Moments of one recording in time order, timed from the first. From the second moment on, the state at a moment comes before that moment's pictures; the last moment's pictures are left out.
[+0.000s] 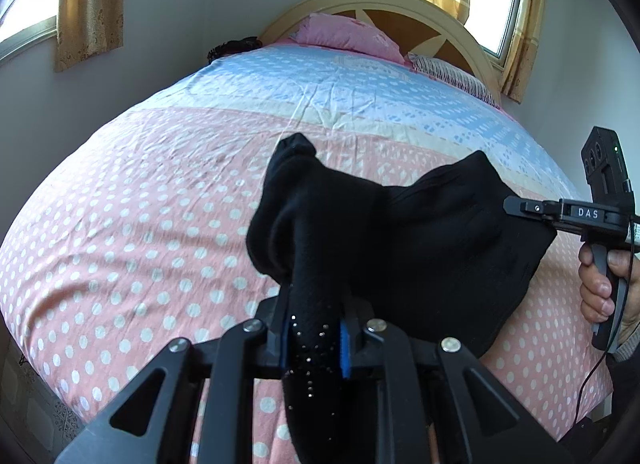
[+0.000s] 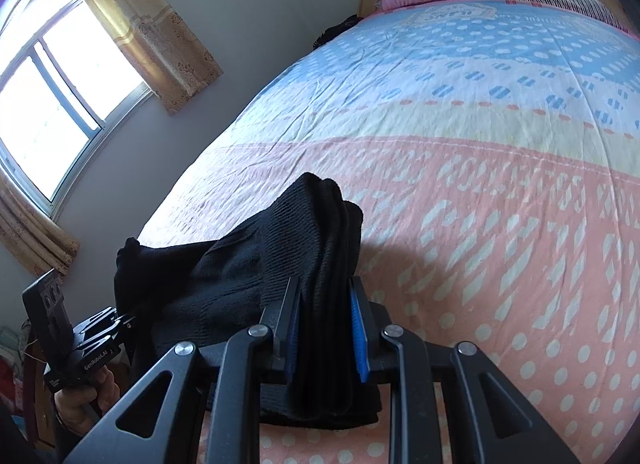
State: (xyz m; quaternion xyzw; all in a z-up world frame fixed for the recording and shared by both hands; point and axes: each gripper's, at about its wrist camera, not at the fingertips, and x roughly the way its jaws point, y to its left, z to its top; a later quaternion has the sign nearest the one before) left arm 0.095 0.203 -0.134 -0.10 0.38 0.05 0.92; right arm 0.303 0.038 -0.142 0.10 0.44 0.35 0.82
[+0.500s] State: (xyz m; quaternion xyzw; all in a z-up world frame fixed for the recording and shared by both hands) left arm 0.085 0.218 -0.153 -0.12 0.38 0.08 0.92; right arm 0.315 0.028 -0.166 0.11 0.46 0.31 0.82
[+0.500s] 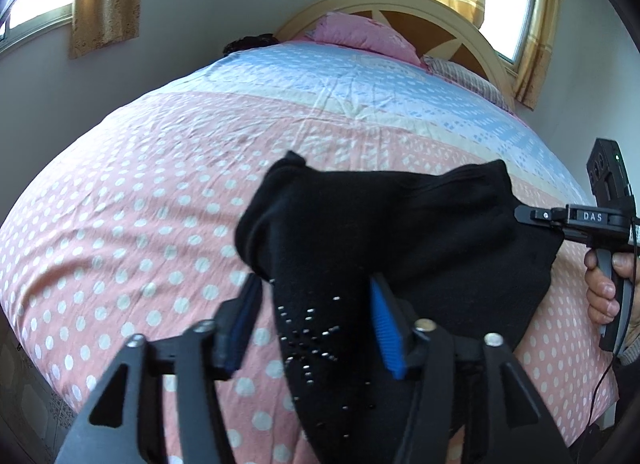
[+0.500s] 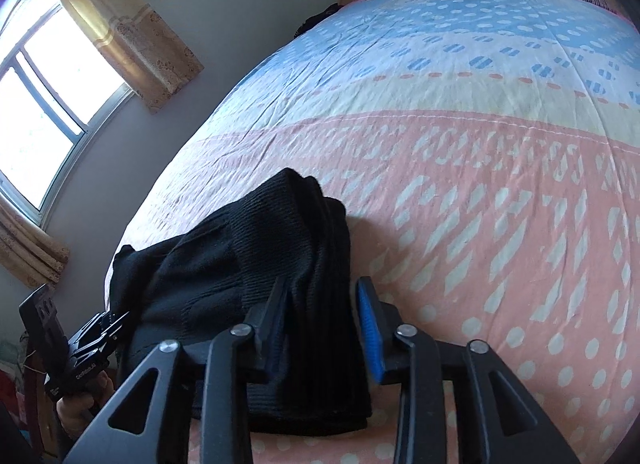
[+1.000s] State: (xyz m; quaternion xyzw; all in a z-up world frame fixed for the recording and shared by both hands) left arm 0.039 0.240 -0.144 -0.16 0.37 0.19 0.89; right arm 0.253 -0.041 -0.114 0.13 0.38 0.21 0.89
